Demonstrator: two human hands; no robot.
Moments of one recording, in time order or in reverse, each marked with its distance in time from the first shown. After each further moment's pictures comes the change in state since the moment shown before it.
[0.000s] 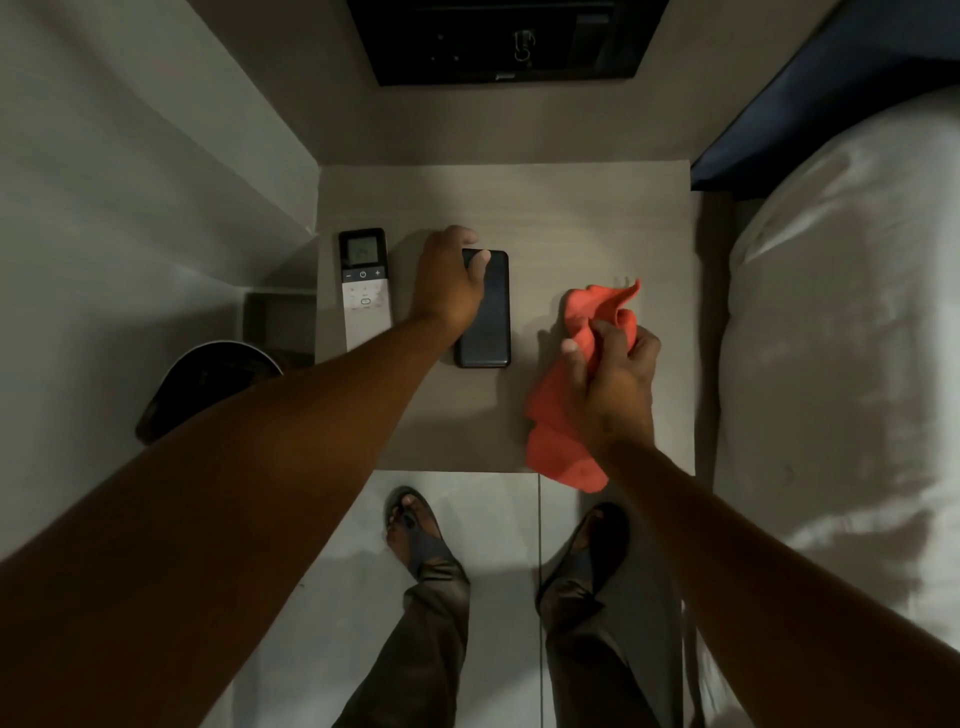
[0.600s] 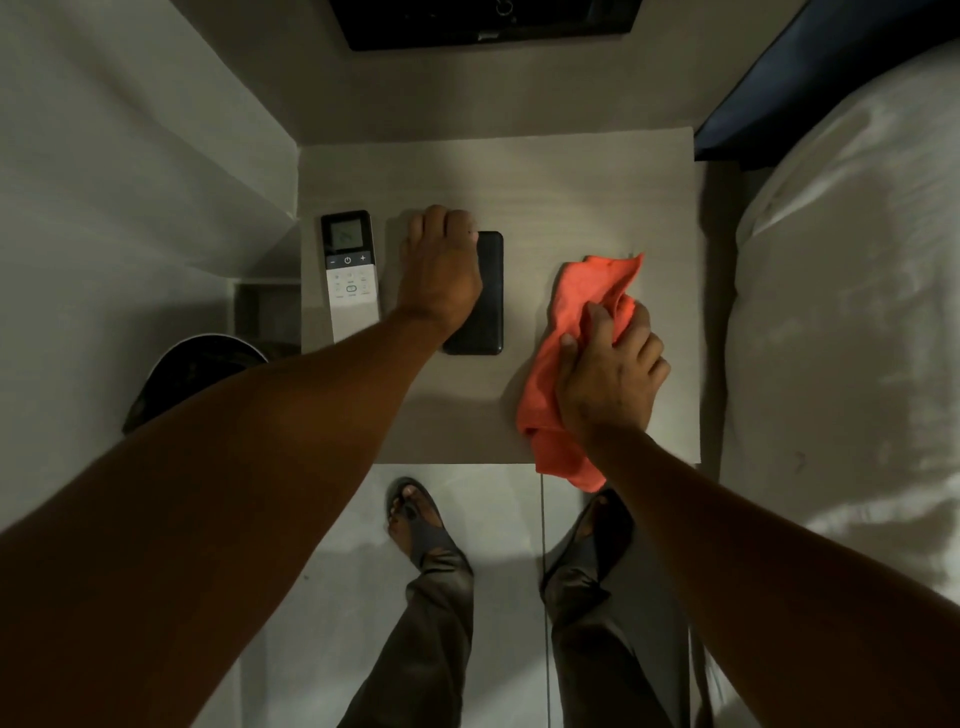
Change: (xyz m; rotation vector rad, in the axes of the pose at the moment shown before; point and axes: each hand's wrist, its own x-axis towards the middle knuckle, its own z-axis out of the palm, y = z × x) left_hand 0.004 -0.020 0.014 0.599 0.057 0.264; right_hand 0.010 0.018 0.026 -0.489 0.090 -0.007
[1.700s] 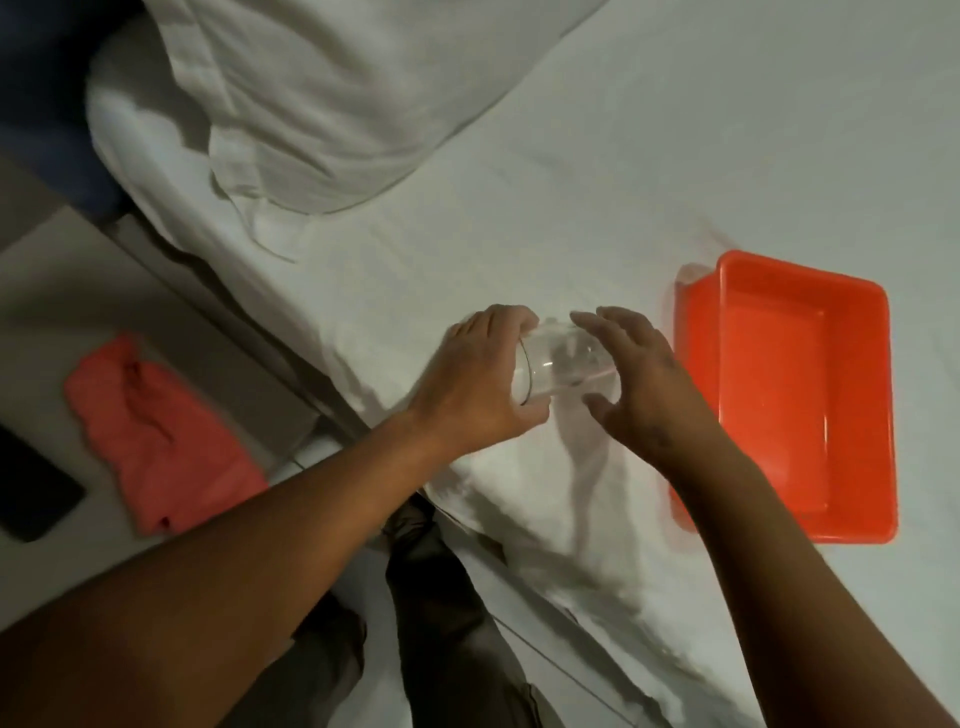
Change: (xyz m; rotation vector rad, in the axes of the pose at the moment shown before) left_hand -0.232 0.411 -0.069 -0.576 -0.620 1.011; right_hand -0.247 0.303 -0.280 0.194 -0.015 0.452
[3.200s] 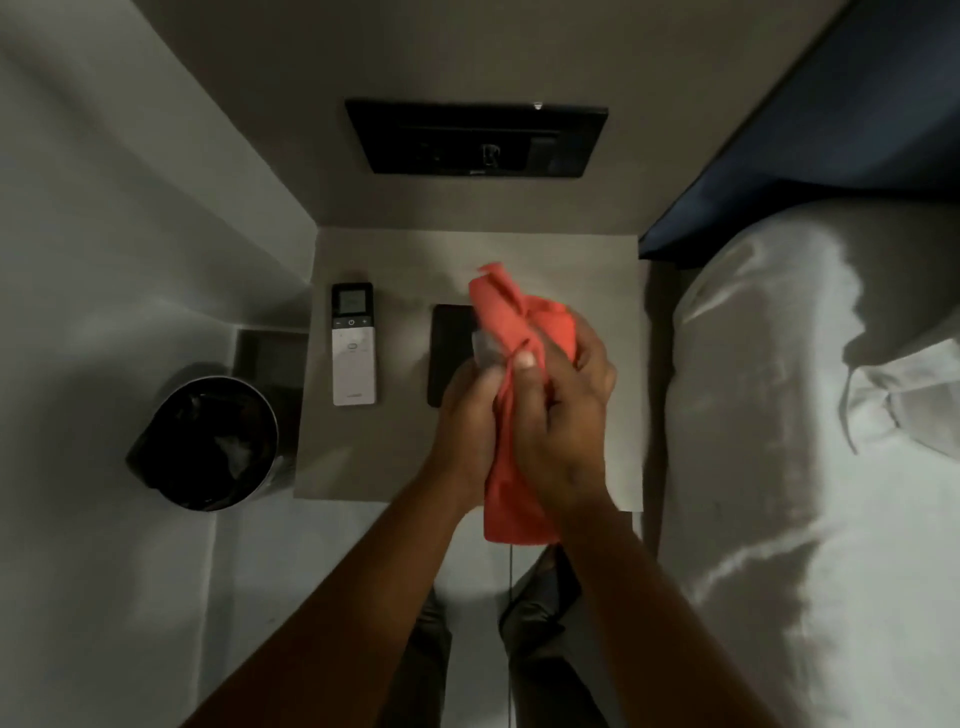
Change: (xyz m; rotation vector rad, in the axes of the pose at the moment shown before) left_hand -0.239 -0.177 -0.165 -1.254 1.109 -0.731; right_hand 0.038 -0.393 0.214 0.631 -0.128 -0.549
